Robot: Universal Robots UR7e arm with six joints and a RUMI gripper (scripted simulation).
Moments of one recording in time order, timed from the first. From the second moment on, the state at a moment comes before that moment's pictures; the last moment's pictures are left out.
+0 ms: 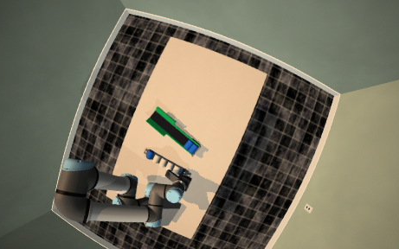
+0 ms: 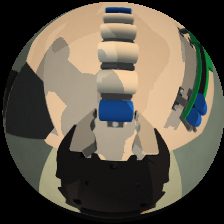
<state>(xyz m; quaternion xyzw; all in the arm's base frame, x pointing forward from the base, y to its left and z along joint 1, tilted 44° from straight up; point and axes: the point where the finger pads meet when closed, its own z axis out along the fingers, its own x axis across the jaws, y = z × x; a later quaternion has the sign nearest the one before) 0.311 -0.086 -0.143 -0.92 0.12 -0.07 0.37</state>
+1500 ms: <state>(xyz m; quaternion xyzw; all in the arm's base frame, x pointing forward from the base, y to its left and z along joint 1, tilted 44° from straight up) 0.311 -0.086 -0.143 -0.92 0.12 -0.07 0.37</state>
